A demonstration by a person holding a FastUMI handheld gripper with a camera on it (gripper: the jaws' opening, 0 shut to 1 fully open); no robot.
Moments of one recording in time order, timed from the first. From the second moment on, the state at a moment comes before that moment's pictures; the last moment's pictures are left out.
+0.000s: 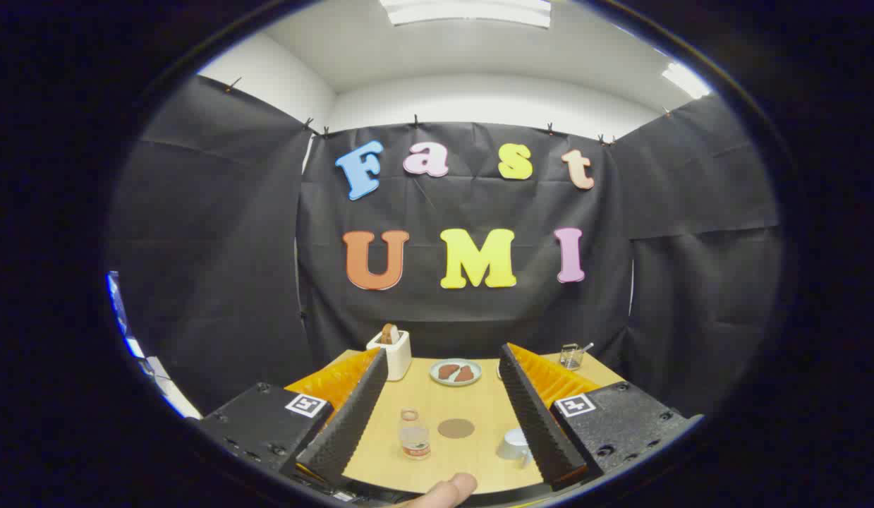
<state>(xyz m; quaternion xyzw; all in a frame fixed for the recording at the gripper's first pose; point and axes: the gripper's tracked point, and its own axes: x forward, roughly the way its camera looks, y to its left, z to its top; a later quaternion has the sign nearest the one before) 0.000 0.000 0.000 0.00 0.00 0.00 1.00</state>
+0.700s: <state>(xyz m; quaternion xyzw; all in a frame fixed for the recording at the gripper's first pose) 0.001 0.001 -0.015 -0.01 0.03 -0.02 1.00</state>
